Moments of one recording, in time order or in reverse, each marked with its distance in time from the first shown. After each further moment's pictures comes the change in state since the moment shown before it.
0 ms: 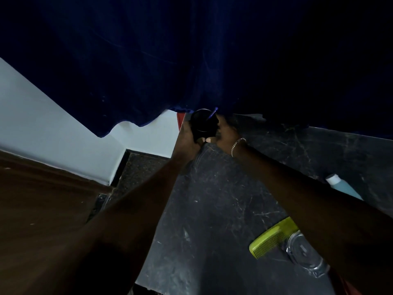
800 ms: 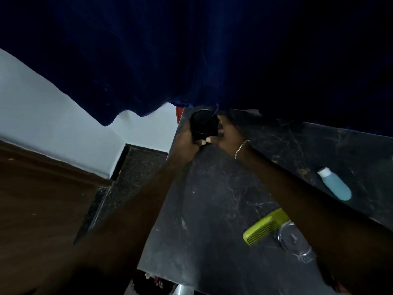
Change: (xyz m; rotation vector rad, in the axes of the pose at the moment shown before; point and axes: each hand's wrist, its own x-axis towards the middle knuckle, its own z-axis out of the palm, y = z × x) left_hand -0.050 0.023 -0.011 -0.064 0.007 0.090; right_hand -0.047 -0.010 -0.014 0.160 -0.004 -0.097
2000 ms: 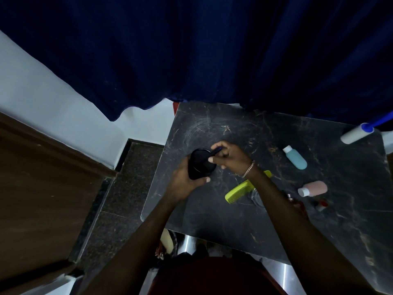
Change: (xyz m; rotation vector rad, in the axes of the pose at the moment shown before) left_hand -0.201 0.027 0.005 -0.069 -0.143 -0.140; right_hand -0.194 -0.048 -0.041 0.236 -0.148 0.142
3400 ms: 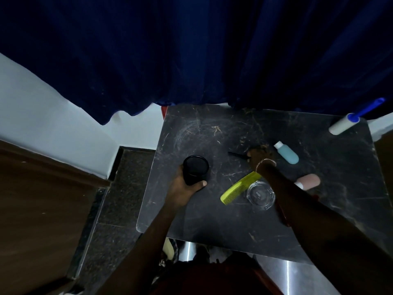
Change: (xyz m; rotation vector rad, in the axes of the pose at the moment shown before) left_hand 0.004 -0.014 0.024 -0.089 -0.008 -0.104; right_hand 0.027 0.133 -0.099 -0.972 0.254 0.390
